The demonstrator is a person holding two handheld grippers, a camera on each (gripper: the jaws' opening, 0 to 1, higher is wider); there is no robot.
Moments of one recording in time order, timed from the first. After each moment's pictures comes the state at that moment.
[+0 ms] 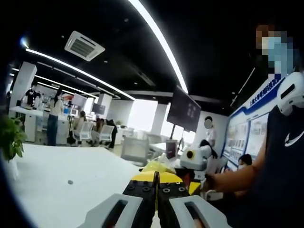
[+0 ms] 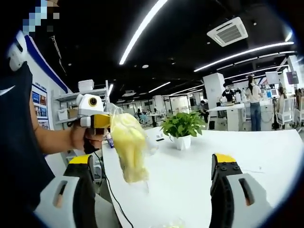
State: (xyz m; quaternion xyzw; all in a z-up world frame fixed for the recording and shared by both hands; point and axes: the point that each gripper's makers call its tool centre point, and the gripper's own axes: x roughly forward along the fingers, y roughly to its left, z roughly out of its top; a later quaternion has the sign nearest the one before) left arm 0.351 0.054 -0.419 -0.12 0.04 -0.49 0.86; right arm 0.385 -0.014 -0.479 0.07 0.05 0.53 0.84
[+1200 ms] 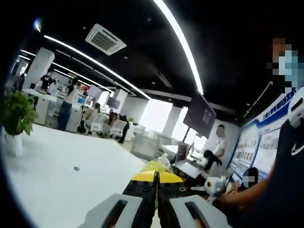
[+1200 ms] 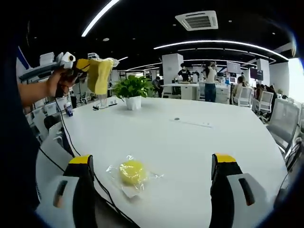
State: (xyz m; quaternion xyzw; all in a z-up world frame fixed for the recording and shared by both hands) left arm 0.376 0.073 -0.452 -0.19 0.07 -0.43 0.88; right arm 0.355 -0.155 -0.635 -0.03 0.15 0.34 0.93
